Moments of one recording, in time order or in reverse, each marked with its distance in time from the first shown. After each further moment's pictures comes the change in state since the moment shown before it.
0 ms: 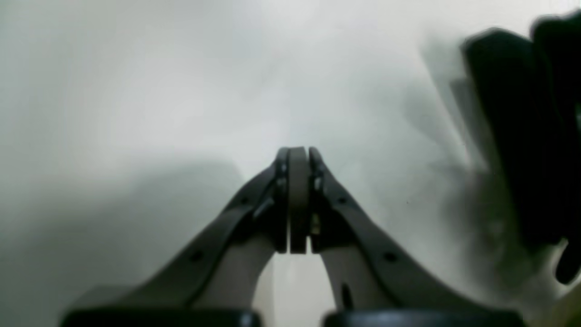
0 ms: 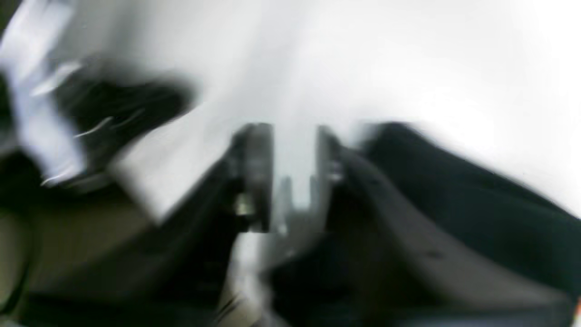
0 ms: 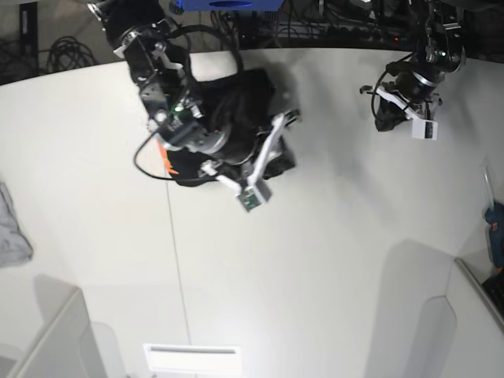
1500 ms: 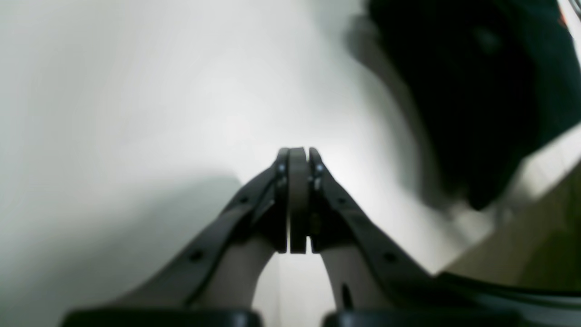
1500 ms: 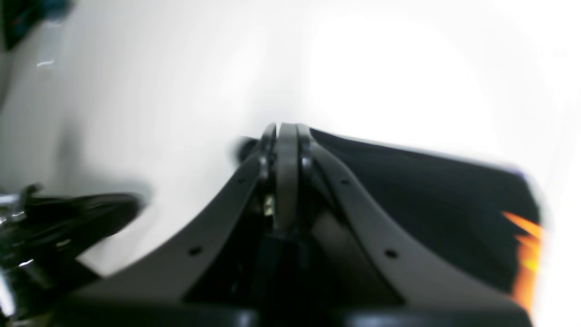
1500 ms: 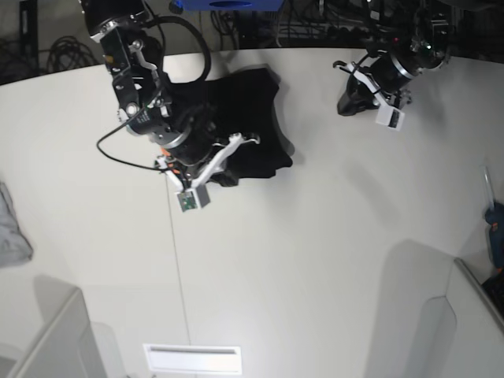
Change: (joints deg) left arm 0.5 0.6 8.2 0.3 0.2 -11.3 0.2; right arm -6.4 4.4 8.2 -1.8 0.4 -4.7 12.0
